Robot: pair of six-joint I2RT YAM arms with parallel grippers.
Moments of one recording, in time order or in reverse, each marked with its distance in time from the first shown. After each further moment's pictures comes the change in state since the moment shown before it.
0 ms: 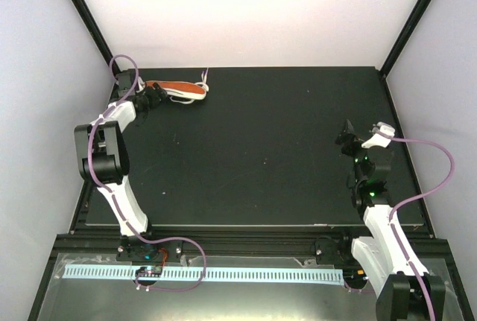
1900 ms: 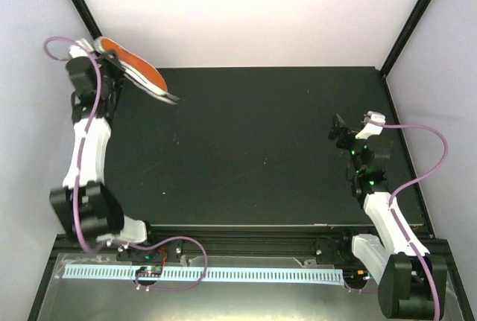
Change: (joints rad) left arm 0.113 -0.537 -0.090 0.269 -0.097 0.017; right arm 0.000 0.138 0.084 0.035 -0.179 -0.051
